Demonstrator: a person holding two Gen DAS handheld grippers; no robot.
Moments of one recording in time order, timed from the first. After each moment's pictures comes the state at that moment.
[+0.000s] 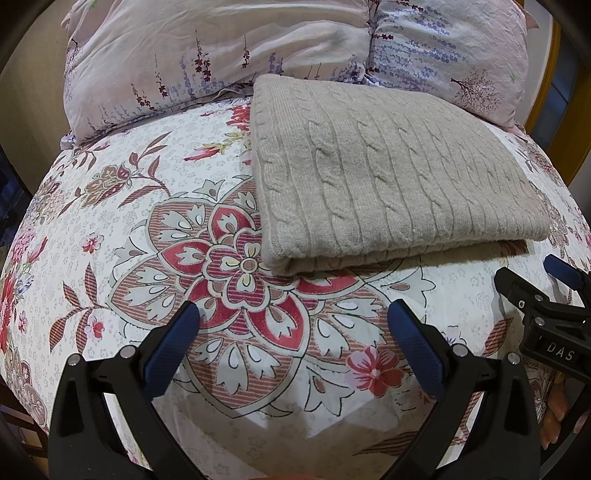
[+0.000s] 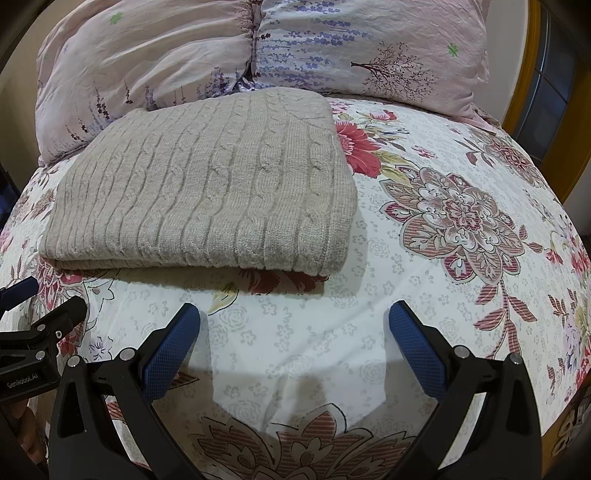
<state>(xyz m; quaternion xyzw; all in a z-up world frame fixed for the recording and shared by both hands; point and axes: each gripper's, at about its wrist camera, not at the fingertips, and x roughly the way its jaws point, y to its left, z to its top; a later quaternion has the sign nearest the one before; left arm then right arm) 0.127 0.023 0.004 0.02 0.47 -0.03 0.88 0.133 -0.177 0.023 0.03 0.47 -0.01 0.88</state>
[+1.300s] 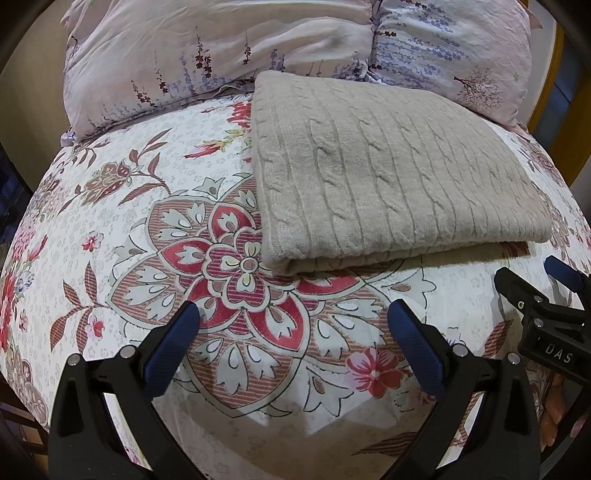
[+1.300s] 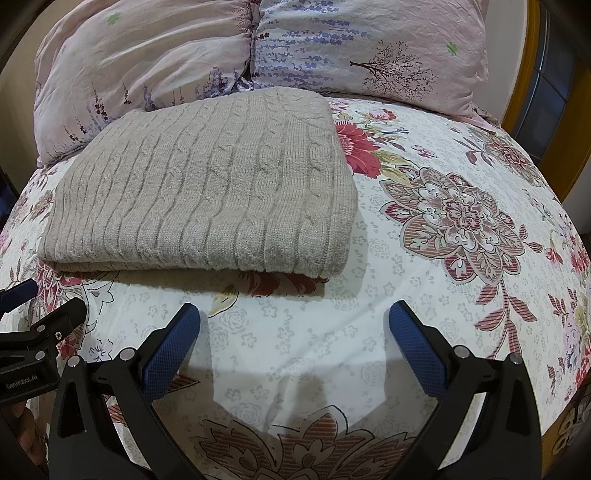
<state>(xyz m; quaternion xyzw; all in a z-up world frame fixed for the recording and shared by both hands) 0.129 0.025 0.002 0.02 0.48 -0.03 0.88 0.135 -0.178 0.023 0.03 0.47 -0.01 0.88</state>
